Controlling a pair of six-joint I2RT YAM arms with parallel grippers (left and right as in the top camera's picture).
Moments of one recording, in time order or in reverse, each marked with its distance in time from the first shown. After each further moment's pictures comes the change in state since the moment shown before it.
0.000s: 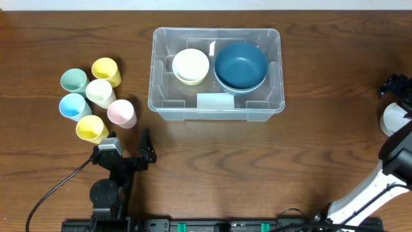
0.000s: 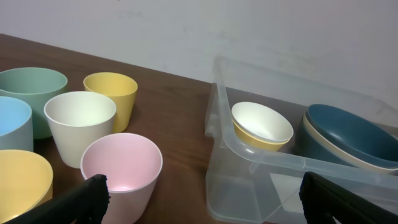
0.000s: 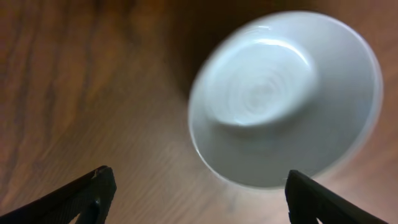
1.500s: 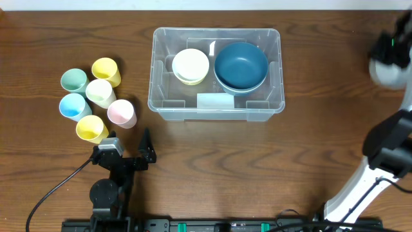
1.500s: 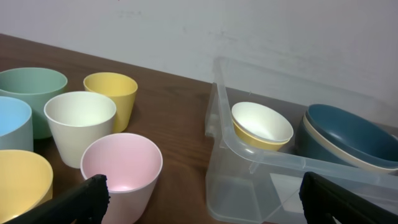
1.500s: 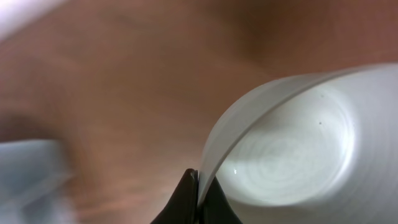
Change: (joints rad) left arm 0.000 0.000 0.000 0.000 0.000 0.000; right arm 0.245 0.008 0.420 -0.048 -0.208 -0.080
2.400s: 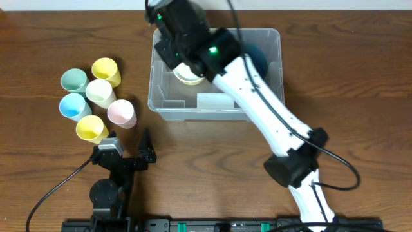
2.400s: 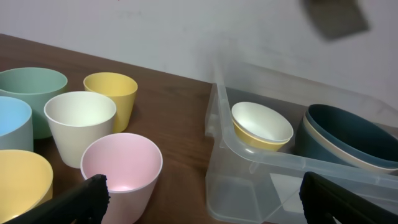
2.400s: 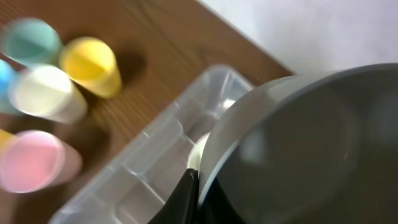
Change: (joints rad) left arm 0.000 0.000 0.000 0.000 0.000 0.000; right arm 1.095 0.115 0.225 0.221 0.245 -0.156
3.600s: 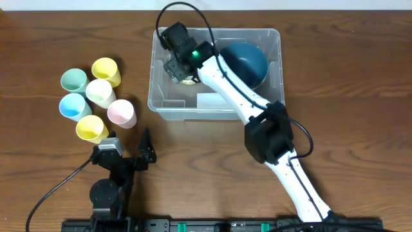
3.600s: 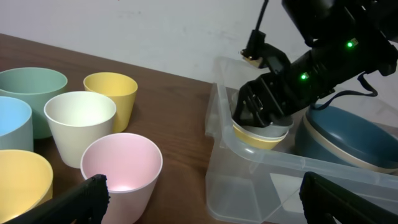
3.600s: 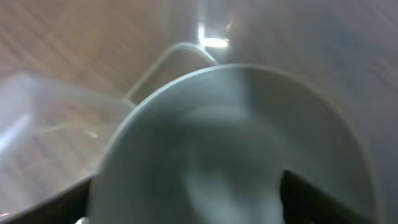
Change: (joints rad) left arm 0.000 0.000 0.000 0.000 0.000 0.000; right arm -0.075 0.332 -0.025 0.115 -0.009 -0.007
